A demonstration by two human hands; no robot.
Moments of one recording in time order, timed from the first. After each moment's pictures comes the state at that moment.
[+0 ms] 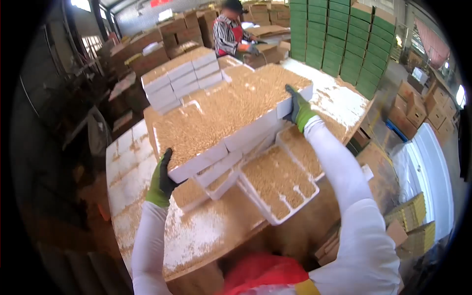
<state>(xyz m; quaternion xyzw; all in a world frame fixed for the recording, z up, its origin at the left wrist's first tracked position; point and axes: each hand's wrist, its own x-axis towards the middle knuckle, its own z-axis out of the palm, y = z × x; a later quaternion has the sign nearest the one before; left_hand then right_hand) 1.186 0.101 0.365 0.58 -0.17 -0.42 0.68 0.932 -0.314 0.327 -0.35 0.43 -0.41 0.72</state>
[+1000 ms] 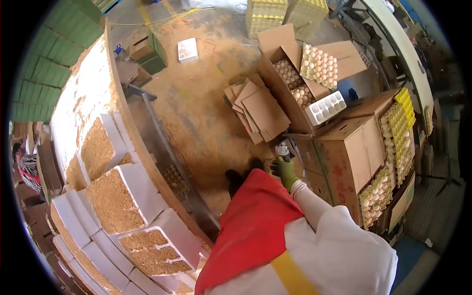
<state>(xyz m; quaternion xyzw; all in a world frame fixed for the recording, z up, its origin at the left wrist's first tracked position) 0.900 -0.099 0.372 0.56 -0.71 -0.13 0.40 0.559 0.221 -0.077 0.22 0.68 -0.61 0.34</state>
